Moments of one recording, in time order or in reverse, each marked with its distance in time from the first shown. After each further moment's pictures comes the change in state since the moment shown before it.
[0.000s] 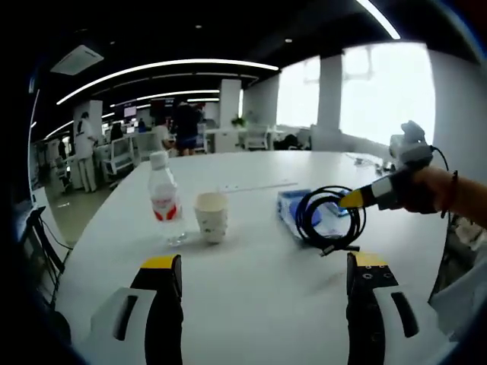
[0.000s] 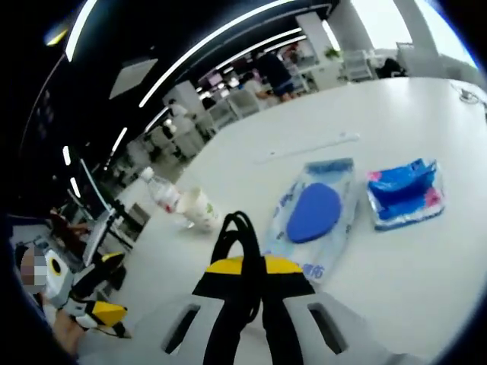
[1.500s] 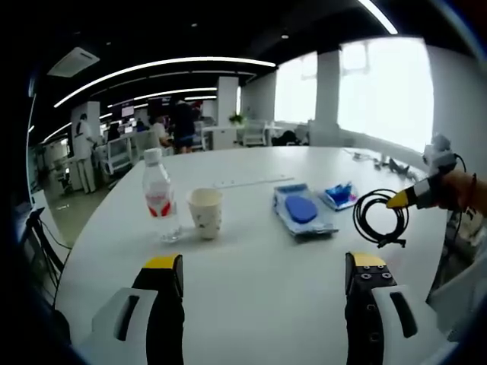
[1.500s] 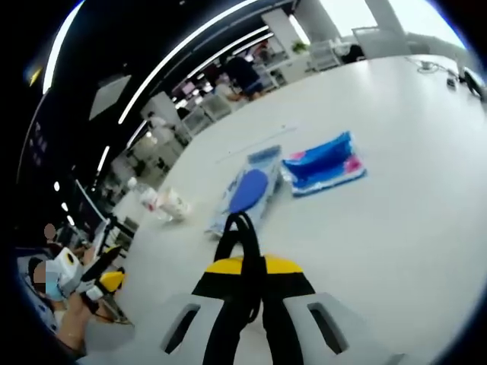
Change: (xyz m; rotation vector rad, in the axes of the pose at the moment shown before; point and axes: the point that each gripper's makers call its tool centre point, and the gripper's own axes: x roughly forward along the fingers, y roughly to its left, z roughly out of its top) left arm 0.002 -0.012 -0.007 0.016 0.023 -0.009; right arm -0.087 -0.076 -0.032 0.130 0.005 -0.082
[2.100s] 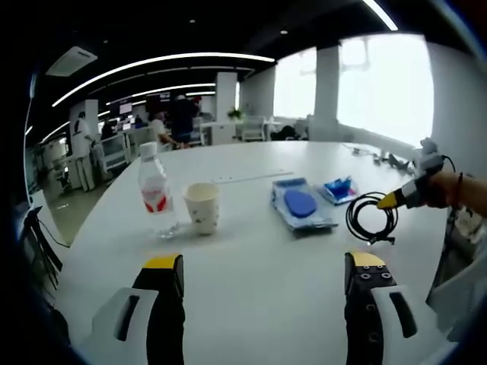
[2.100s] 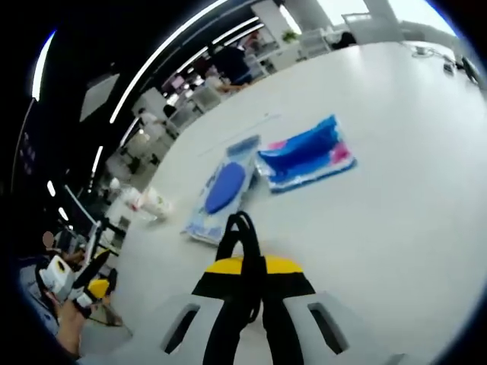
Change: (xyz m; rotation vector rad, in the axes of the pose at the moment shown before) left arm 0.006 -0.003 -0.007 0.008 0.027 -0.002; right arm 0.030 -0.035 0.004 0.034 0.056 -0.017
